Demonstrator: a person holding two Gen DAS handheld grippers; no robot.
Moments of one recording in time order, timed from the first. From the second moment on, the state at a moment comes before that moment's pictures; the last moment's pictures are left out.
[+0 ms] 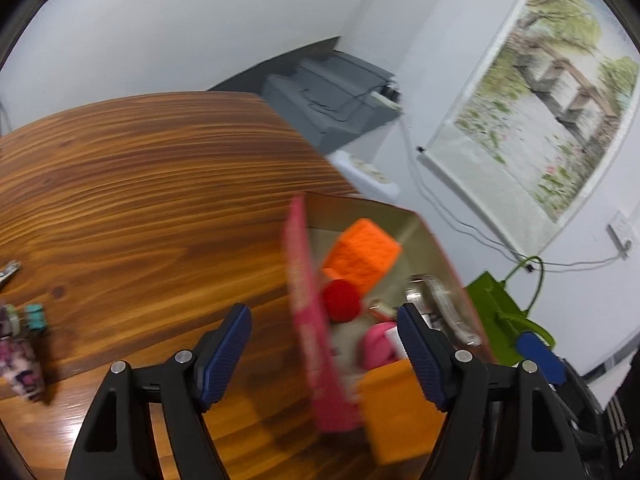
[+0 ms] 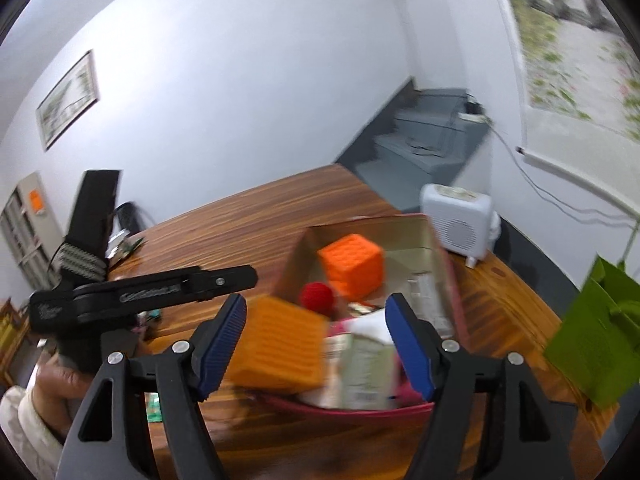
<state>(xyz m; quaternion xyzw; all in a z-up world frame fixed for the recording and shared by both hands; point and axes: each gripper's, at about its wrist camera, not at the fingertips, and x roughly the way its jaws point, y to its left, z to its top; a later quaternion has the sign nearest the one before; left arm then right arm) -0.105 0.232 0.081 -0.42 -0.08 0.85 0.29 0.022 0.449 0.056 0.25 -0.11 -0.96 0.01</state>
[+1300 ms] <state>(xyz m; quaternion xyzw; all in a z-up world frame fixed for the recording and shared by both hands) -0.134 0.051 0.006 -0.45 -0.11 0.87 0.13 -0.041 0.270 -0.023 0.39 -0.04 -0.91 0.15</state>
